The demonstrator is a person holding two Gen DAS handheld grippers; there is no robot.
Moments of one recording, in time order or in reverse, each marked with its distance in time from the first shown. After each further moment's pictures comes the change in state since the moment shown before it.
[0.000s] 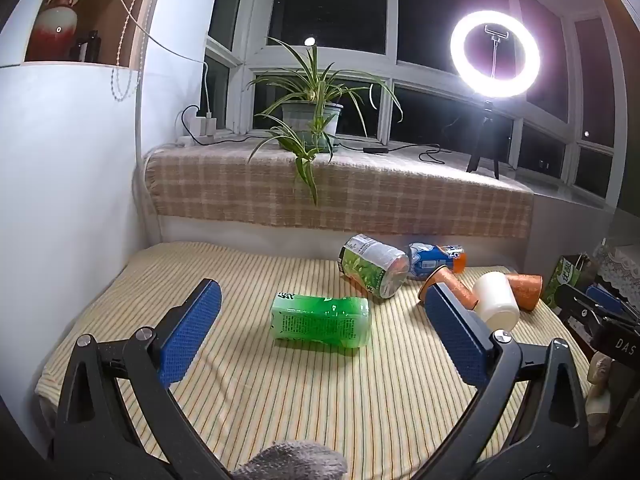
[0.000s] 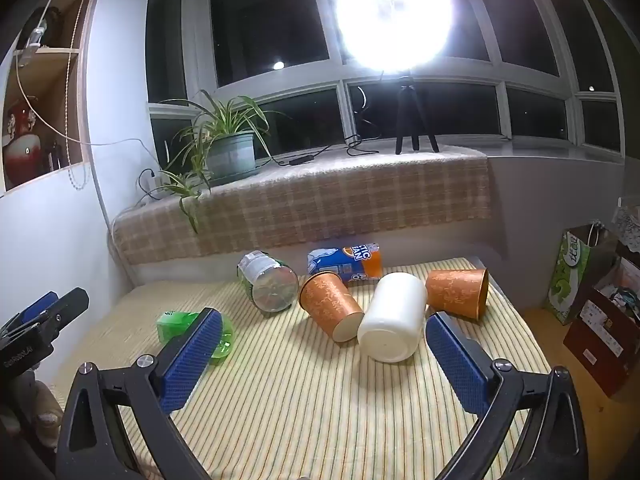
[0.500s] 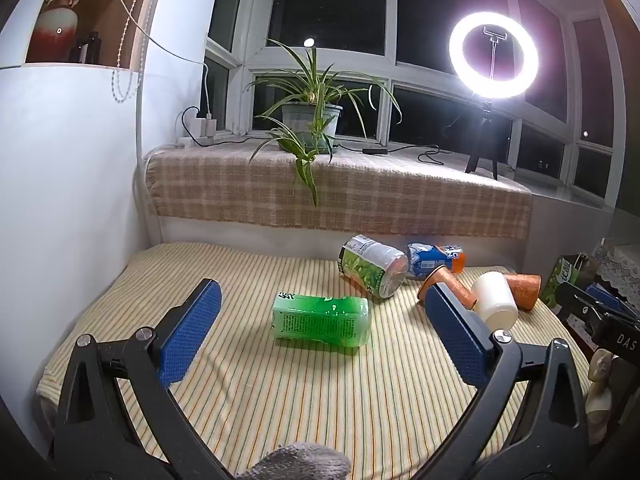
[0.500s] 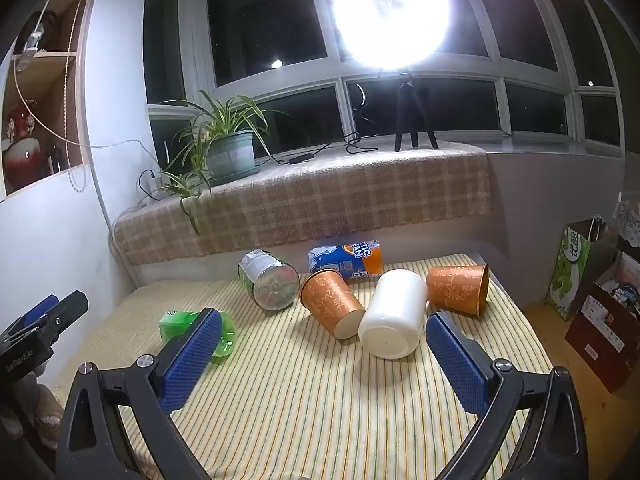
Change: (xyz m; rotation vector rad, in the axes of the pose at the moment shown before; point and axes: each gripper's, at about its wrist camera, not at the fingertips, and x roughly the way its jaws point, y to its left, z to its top) left arm 0.000 0.000 0.000 0.009 -0.004 0.001; right arm -0.006 -0.002 0.003 0.017 0.004 0.003
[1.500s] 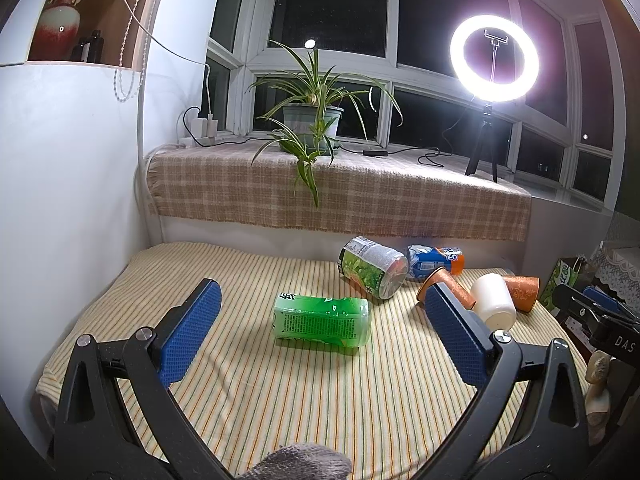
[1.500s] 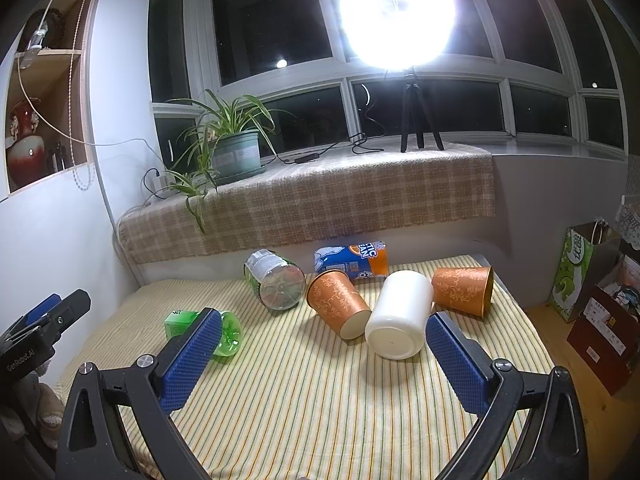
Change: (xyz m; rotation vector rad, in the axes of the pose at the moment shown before) left arm -0.001 0.000 0.000 -0.002 -0.004 -0.001; right arm -0.001 0.006 -0.001 -0.004 0.000 0.006
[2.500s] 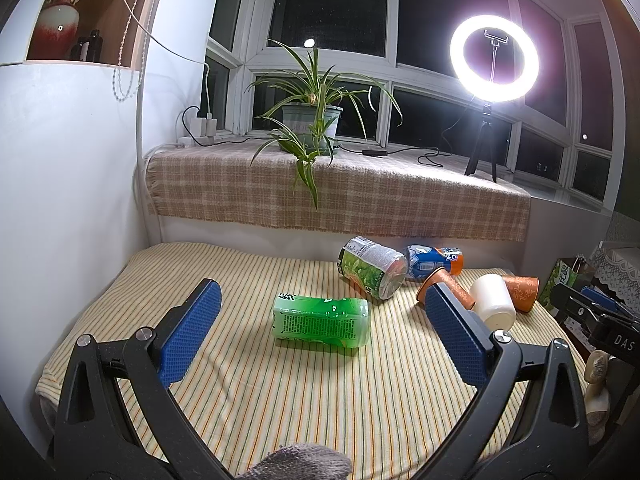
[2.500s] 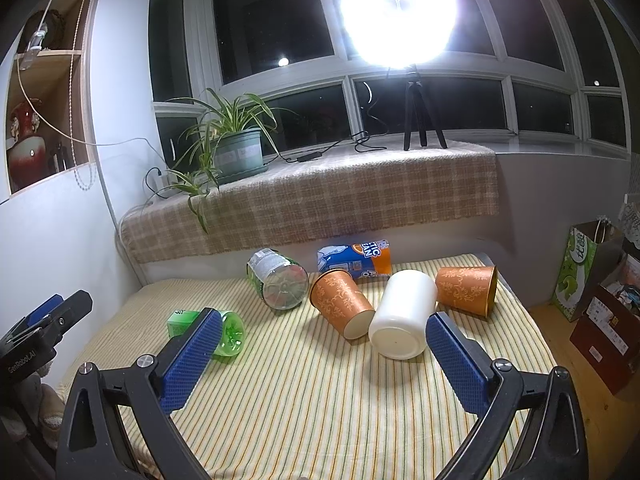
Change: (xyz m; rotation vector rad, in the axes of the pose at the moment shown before) left arm -0.006 0.000 0.002 -0.001 0.000 0.000; right arm 0.002 0.001 0.000 0.003 0.007 0.004
